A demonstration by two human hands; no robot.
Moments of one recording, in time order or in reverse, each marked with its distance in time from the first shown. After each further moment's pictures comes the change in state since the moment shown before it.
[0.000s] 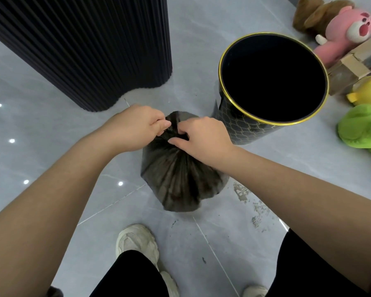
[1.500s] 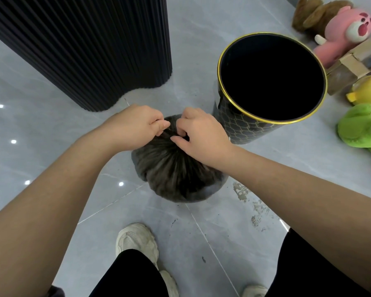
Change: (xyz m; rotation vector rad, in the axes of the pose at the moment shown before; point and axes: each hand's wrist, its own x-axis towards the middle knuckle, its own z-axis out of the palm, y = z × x) left_hand -0.004 0.003 0.000 0.004 -0.019 -0.022; right_hand -0.003 -0.002 0.000 0.041 0.045 -0.064
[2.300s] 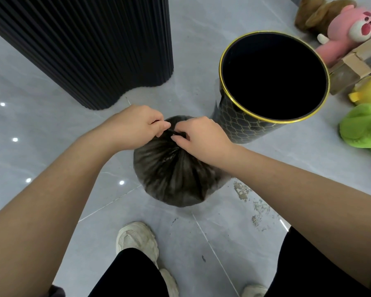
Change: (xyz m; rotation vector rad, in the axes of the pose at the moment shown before) left_hand -0.002 -0.006 0.003 -0.039 -0.009 -0.008; right_hand 0.002 0.001 0.001 0.054 -0.116 0.041
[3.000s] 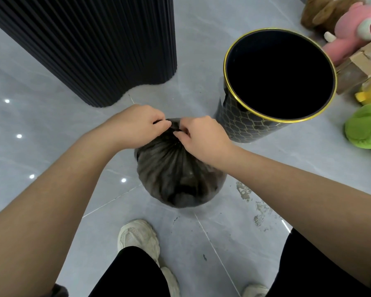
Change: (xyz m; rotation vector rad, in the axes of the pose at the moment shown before) left_hand 0.000 0.000 0.004 0.016 0.006 -0.028; right_hand 0.002 -0.002 0.008 -0.001 0.019 0.102
